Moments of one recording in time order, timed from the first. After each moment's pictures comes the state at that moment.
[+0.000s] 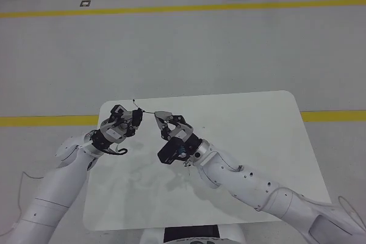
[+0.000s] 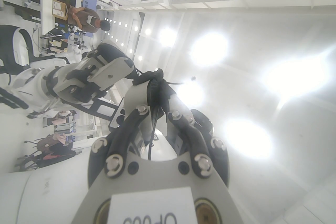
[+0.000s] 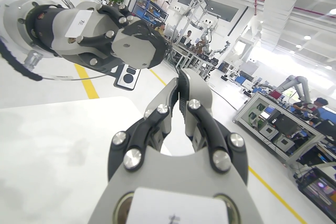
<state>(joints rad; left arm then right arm) 1.36 -0.93 -1.28 -1.54 -1.27 0.07 -1.11 -1.00 -1.18 0.44 -1.61 -1.57 0.34 -0.31</state>
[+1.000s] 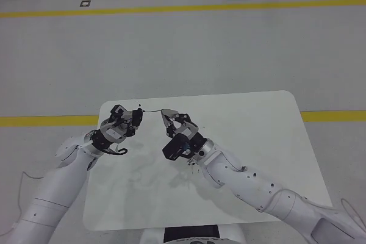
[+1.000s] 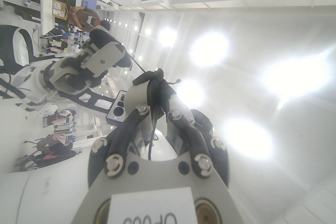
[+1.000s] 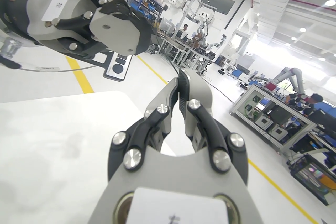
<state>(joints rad) 1.36 -0.93 -1.28 -1.54 -1.27 0.07 -1.11 -1.03 -1.16 0.48 -1.62 -1.57 0.34 -0.29</state>
